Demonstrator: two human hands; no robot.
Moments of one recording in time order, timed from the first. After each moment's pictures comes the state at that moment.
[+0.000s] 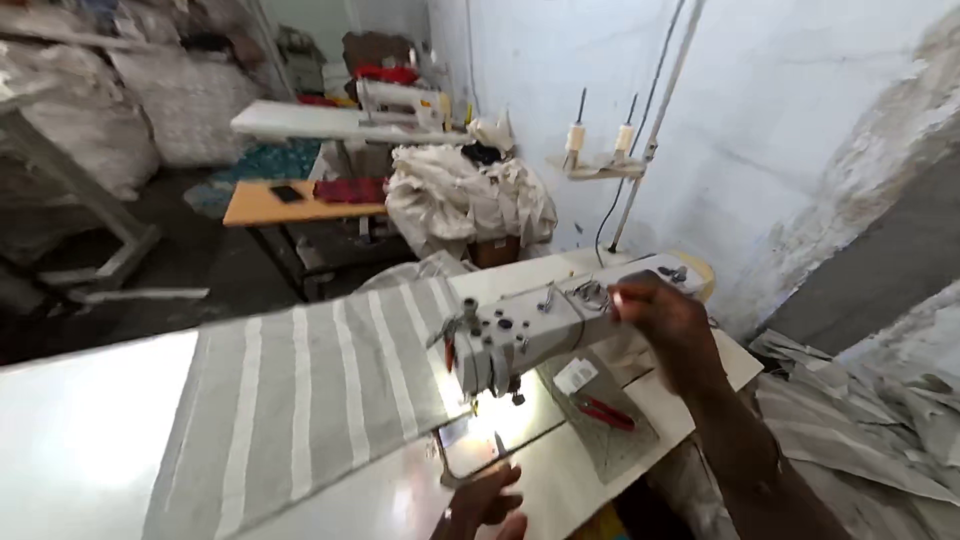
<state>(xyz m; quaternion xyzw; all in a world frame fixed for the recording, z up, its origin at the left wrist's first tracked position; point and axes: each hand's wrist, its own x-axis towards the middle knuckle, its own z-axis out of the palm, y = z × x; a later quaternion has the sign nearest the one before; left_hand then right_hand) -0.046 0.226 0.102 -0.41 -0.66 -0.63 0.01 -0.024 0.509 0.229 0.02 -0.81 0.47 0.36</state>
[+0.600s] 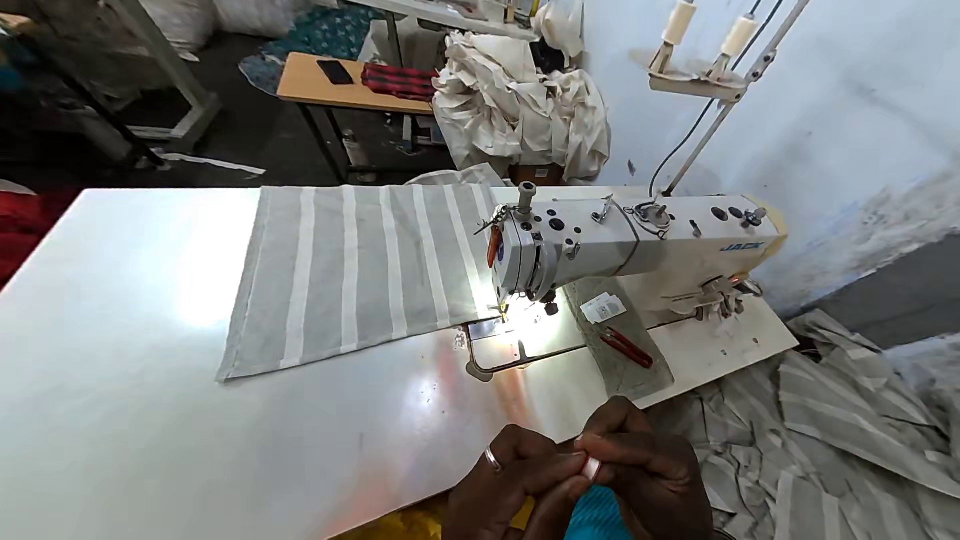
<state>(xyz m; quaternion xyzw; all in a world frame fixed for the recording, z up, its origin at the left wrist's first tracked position) 0.016 0.217 0.127 -0.31 -0.57 -0.76 -0.03 0.068 0.376 0.135 0.13 -0.67 0.68 0.25</state>
